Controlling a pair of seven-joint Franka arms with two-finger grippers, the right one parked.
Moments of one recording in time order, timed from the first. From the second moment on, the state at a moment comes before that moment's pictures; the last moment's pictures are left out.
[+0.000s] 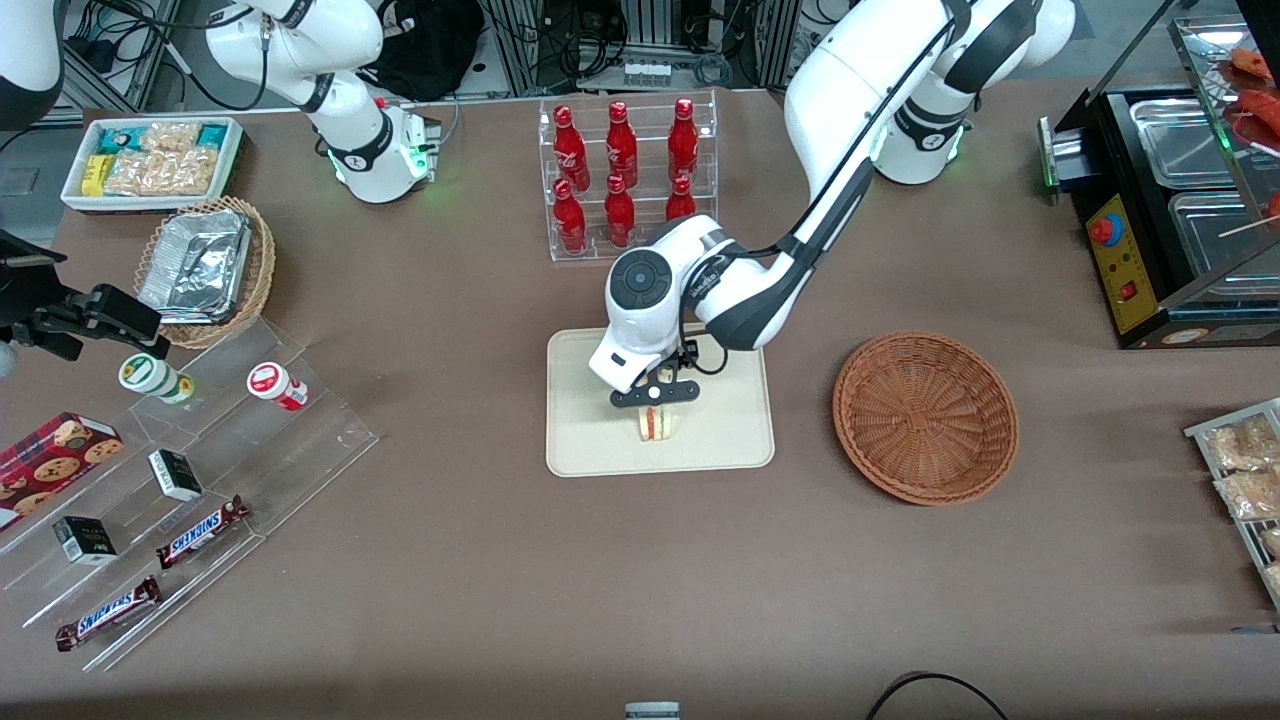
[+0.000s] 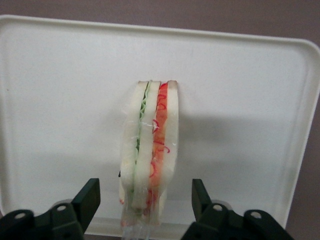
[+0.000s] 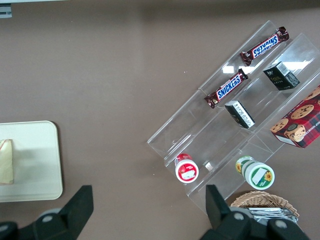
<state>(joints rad) -0.61 0.71 -0.24 -1.45 0.14 2.10 -1.00</state>
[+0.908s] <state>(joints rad) -0.30 0.09 -0.23 -1.43 0.13 1.48 -1.05</state>
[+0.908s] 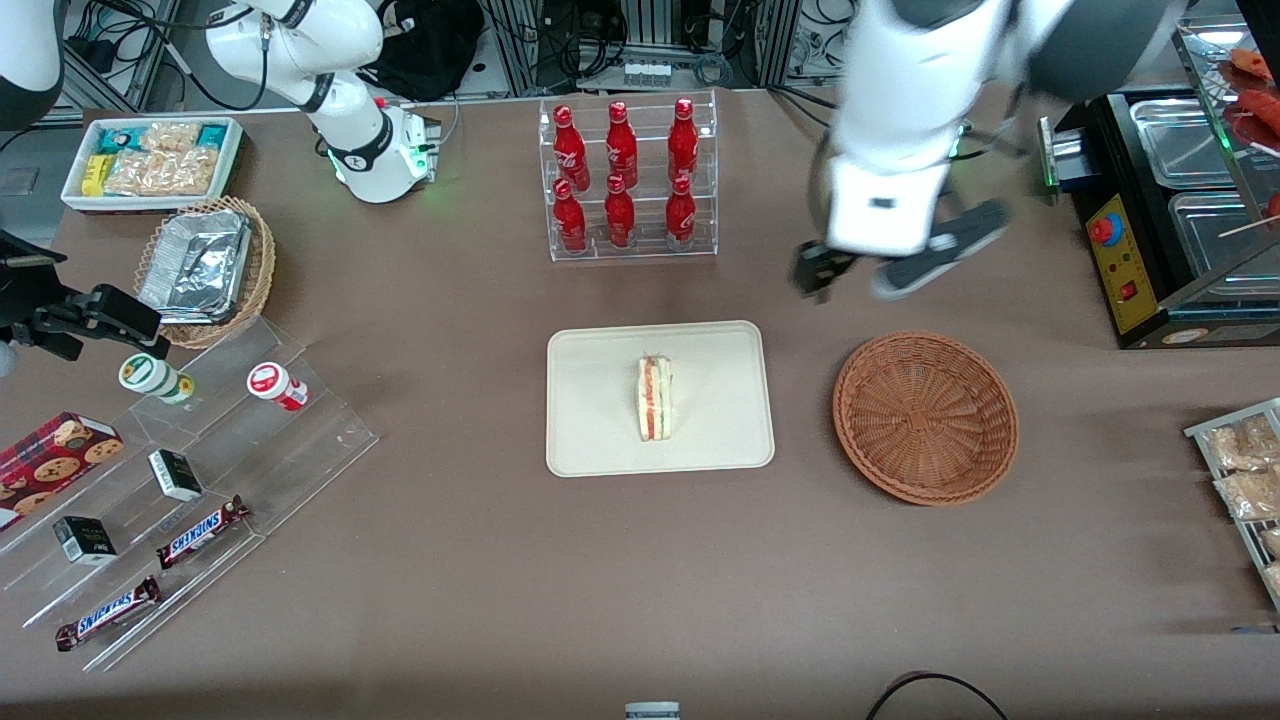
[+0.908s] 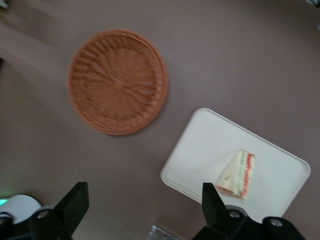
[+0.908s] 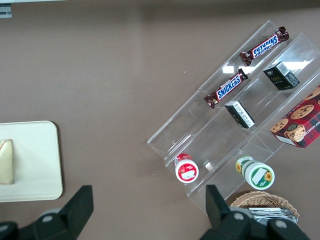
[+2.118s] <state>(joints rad) 0.09 0.01 -0.23 -1.44 0.02 1.42 -0.29</state>
